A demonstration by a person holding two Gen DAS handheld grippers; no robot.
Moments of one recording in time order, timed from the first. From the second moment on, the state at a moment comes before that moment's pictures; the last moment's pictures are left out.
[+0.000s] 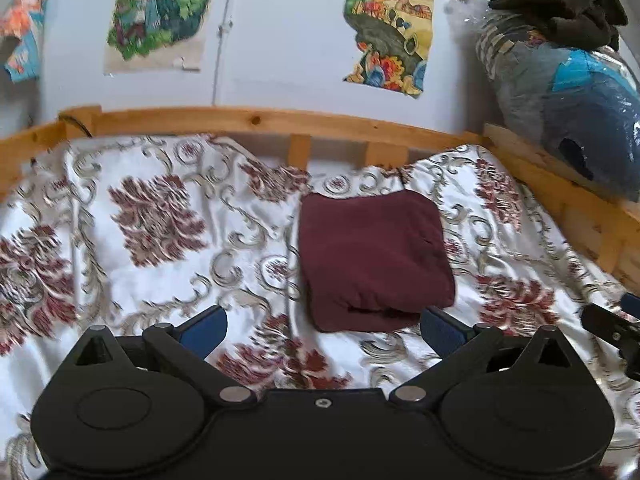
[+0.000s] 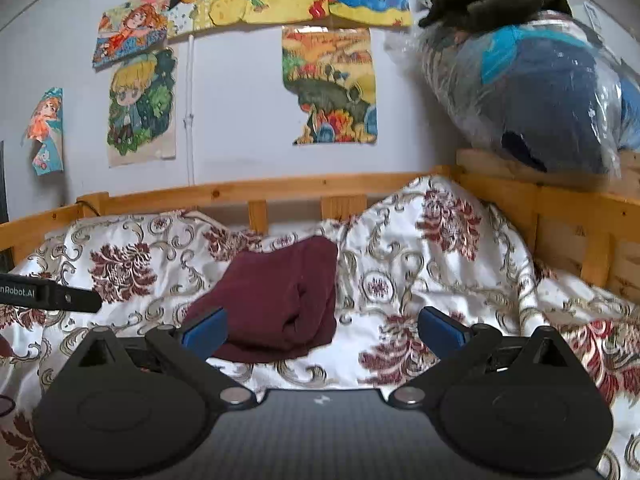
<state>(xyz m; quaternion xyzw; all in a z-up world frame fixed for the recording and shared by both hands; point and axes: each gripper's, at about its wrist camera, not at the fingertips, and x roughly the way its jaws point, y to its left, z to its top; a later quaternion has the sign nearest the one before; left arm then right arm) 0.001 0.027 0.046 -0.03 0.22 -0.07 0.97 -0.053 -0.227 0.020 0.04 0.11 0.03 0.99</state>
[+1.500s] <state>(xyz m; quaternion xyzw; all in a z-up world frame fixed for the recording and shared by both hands) -0.016 0.009 0.033 0.01 0.24 -0.08 0.97 -0.056 -0.226 0.008 0.06 0.13 0.03 0.99</state>
